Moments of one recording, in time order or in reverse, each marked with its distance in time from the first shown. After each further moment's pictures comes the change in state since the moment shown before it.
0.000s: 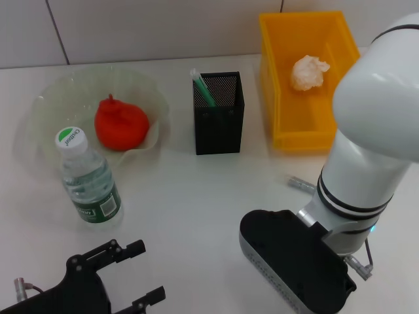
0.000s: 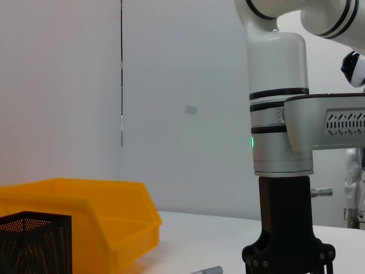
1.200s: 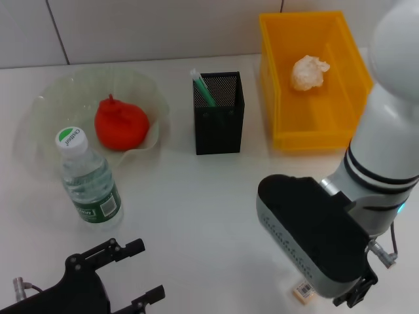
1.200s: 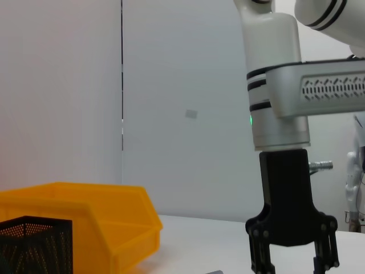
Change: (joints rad) left arm 0.001 0.000 0.001 0.000 -0.006 0.008 0.003; right arm 0.004 -0.003 0.145 -0.077 -0.001 -0.162 0.042
